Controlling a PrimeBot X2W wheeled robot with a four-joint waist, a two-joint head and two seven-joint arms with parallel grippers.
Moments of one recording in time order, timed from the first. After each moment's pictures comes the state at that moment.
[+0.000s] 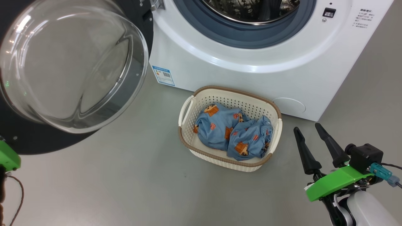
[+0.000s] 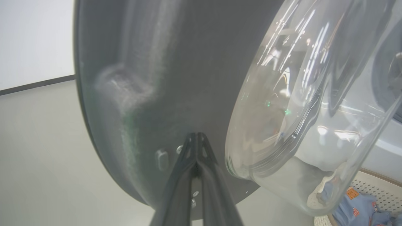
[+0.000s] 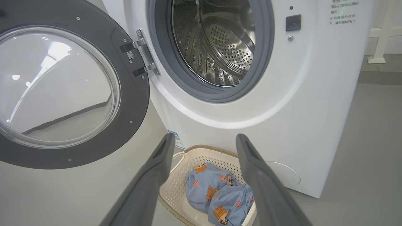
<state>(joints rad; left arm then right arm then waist) -0.73 0.47 -0.08 1.04 -0.50 -0.04 -0.13 -0.22 -0.23 0.24 0.32 0.48 0.13 -0.25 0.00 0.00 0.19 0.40</state>
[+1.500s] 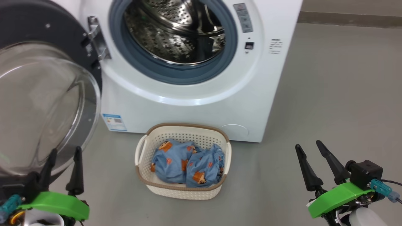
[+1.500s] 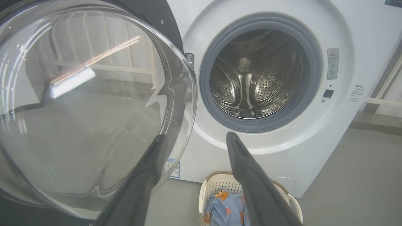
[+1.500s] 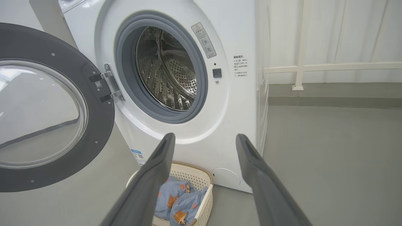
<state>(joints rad) -0.22 0.33 -0.15 0.38 -0.53 0.03 -0.19 -0.13 -0.23 0.23 0.31 0.47 0.13 -0.25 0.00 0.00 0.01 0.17</state>
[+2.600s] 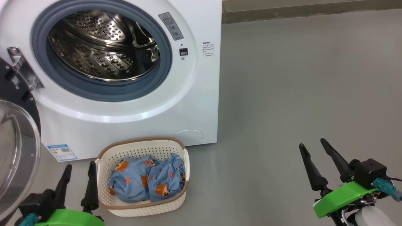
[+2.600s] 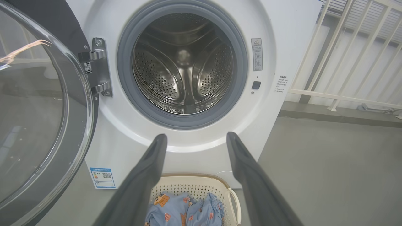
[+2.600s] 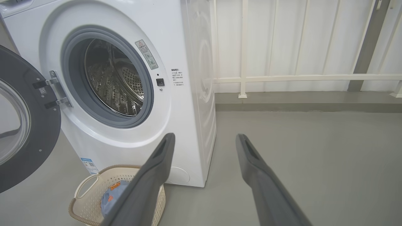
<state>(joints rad) -0.12 0.28 -0.18 0.31 -0.55 0.05 -0.23 -0.14 -0.27 0.24 0.30 0.44 0.13 -0.25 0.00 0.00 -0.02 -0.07</state>
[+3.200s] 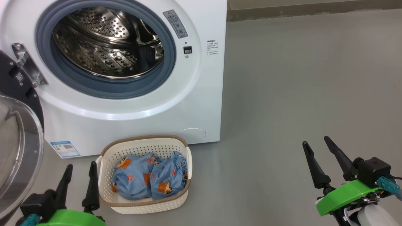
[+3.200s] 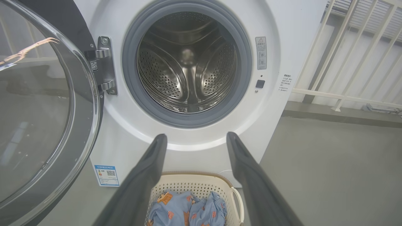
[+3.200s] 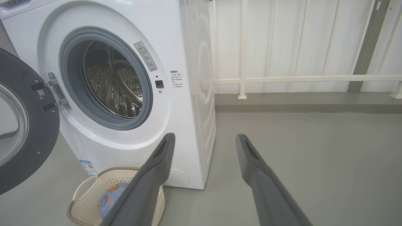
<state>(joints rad) -0.12 0.28 -0.19 0.31 -0.55 0.05 -0.24 -0.14 -0.27 0.22 0.29 0.44 0.13 -0.25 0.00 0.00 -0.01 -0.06</state>
